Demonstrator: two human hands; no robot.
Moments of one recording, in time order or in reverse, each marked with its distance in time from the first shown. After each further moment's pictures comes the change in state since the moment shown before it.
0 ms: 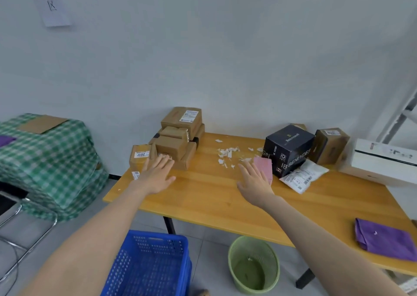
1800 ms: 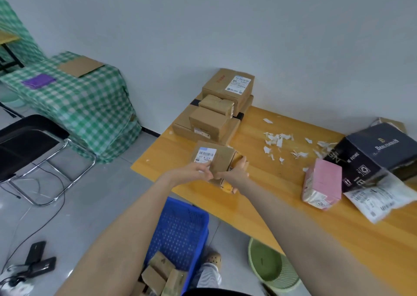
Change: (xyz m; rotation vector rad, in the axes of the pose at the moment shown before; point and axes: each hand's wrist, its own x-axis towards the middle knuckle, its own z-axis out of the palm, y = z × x) left_hand 0.094 -0.051 0.067 -1.160 -0.409 0.015; right_hand 0.176 -0.121 0.121 0.761 -0.474 0.495
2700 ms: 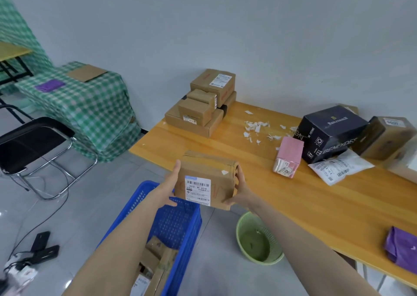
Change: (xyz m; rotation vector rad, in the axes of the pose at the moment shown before) left_hand -0.106 -0.012 0.142 -0.558 0.447 -0.394; right_hand -0.118 0.161 -0.052 0.124 -0.298 -0.377
